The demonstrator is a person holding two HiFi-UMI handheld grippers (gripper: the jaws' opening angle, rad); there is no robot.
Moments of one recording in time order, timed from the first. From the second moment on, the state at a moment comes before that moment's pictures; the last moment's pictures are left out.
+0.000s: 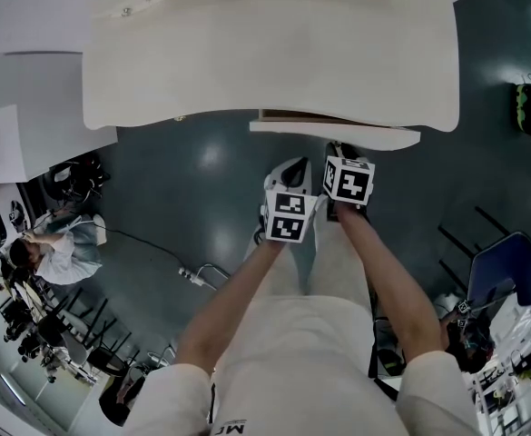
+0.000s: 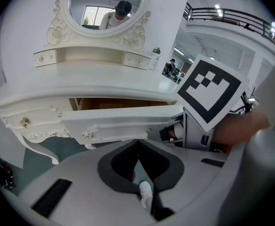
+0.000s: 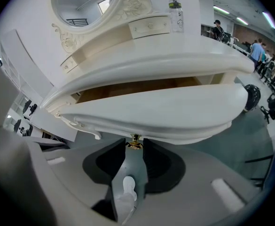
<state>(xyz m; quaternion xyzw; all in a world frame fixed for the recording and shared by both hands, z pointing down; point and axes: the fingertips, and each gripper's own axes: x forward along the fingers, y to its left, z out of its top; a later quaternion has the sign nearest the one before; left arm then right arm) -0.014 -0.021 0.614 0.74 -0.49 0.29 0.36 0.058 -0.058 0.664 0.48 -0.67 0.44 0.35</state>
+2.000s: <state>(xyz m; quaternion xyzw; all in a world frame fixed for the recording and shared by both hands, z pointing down) -0.035 -0.045 0.623 0.72 -0.50 0.29 0.37 0.051 -0.125 0.661 0.51 -0.69 0.41 0.31</state>
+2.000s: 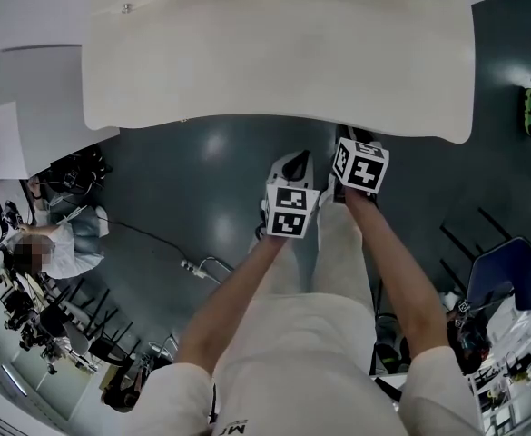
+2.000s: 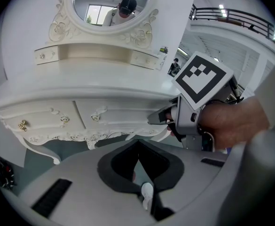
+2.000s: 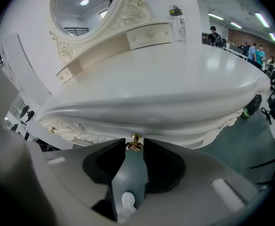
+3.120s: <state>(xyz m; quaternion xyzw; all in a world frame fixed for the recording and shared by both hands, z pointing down) -0.032 -0.031 0.609 0.74 -0.50 0.29 0.35 0.053 -0.112 0.649 0.52 -0.68 0.43 0.29</state>
